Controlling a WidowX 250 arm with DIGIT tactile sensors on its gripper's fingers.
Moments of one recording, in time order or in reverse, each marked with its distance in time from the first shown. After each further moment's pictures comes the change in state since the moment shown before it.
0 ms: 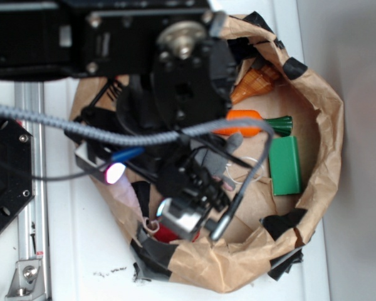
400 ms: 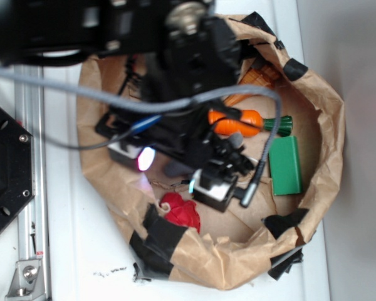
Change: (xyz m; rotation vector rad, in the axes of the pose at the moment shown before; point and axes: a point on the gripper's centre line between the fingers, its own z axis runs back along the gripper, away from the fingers) arm 0.034 -0.009 -0.010 -0.102 -0.003 0.039
